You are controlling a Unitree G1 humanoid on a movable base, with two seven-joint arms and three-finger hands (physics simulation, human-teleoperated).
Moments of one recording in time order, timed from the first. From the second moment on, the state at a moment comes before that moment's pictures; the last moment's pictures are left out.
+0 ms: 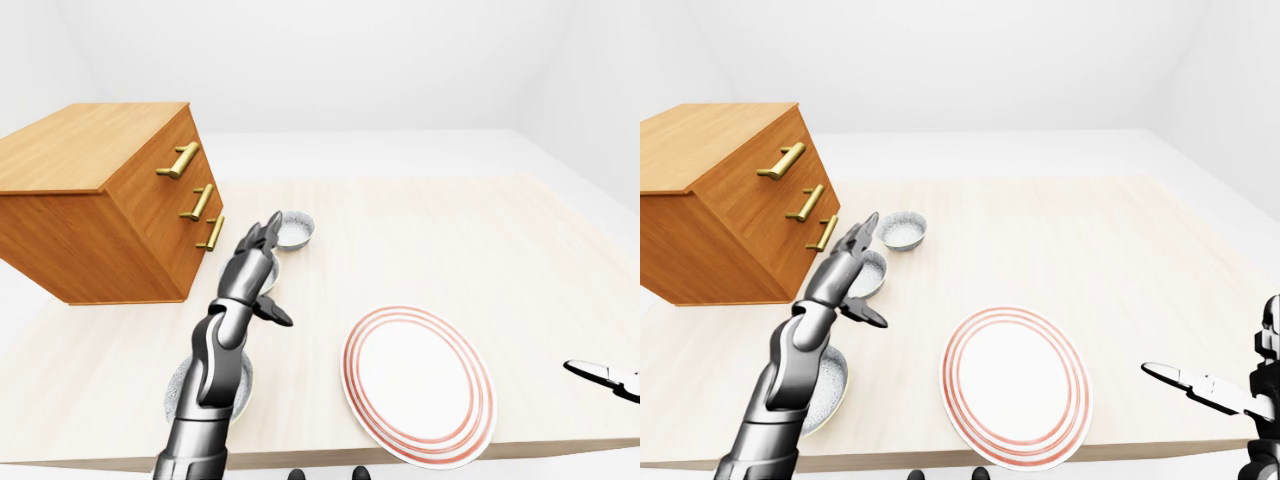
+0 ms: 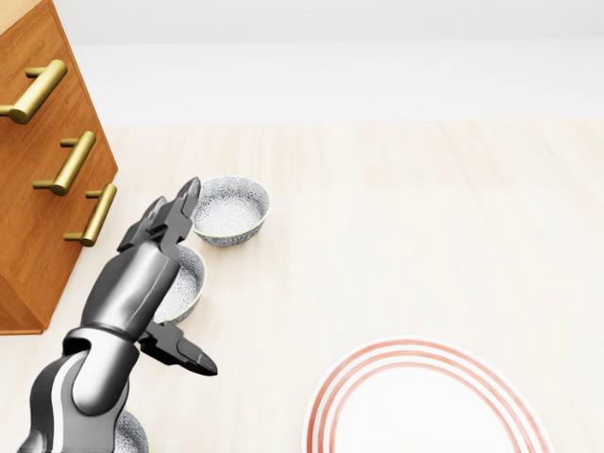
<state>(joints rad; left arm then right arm) -0.21 0.11 -0.02 -0.09 0.78 0.07 -0.24 0.21 -0.12 -0.94 -0.44 0.09 0.09 0.34</state>
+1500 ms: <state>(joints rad) -0.50 0.23 0.00 0.41 1.18 -0.04 -0.37 0.21 -0.13 -0.95 -0.41 0.08 0.09 0.33</state>
